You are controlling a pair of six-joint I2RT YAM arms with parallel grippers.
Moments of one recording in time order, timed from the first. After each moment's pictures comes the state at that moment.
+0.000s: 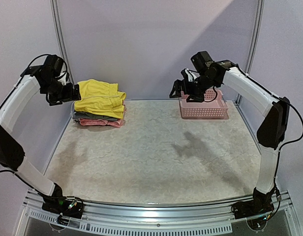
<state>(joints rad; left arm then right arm) -0.10 1.50 1.67 -1.11 -0.09 -0.26 0.55 2.00 2.11 -0.99 -0.26 0.44</state>
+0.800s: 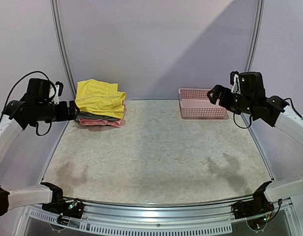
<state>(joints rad) -0.23 1.01 1.18 -0.86 -0.10 -0.26 0.54 1.19 1.17 -0.43 0.19 0.63</state>
